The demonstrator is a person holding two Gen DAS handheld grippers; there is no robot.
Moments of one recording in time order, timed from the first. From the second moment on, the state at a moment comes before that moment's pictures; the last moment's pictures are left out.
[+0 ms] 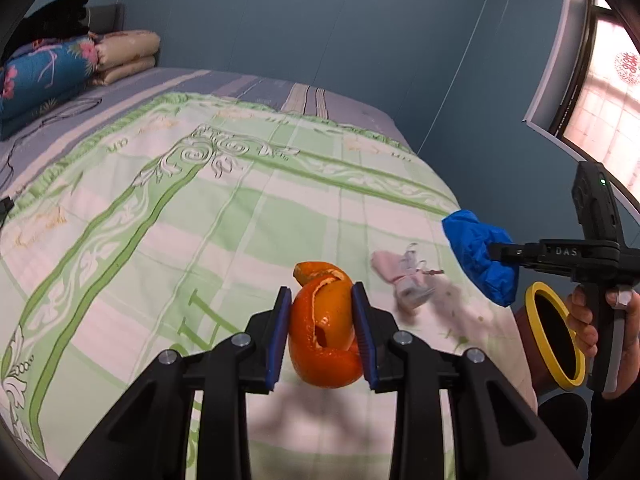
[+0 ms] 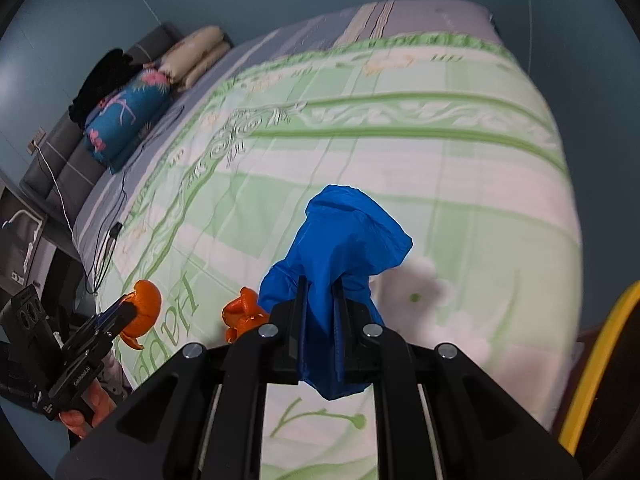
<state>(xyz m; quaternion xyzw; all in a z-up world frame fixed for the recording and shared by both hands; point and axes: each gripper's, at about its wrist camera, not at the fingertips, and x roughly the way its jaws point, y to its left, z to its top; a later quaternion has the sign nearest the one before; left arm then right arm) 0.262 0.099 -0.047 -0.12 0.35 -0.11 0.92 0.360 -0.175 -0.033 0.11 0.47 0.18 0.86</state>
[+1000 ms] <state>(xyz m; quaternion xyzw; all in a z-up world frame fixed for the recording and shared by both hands) 0.220 -0.033 0.048 -0.08 0.28 -0.19 0.94 0.245 -0.320 0.056 0.16 0.34 0.15 0.91</state>
